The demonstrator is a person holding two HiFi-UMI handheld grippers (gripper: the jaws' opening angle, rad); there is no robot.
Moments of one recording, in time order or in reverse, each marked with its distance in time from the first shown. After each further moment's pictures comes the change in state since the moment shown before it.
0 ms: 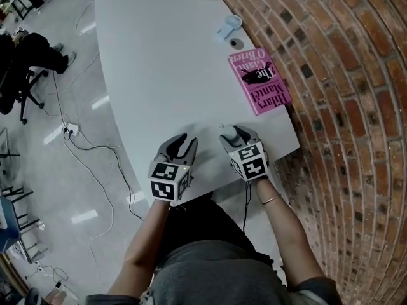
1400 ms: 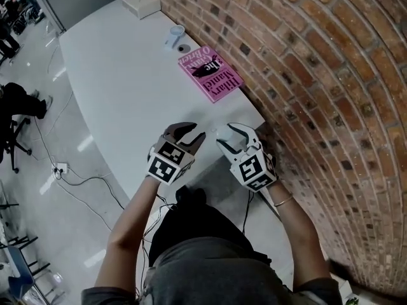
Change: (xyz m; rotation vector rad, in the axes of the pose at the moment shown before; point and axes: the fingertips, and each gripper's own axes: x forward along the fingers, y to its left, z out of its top) left arm 0.020 -0.151 0.028 0.521 0.068 -0.437; right arm -0.164 0.001 0.007 -0.362 -0.170 -0.172
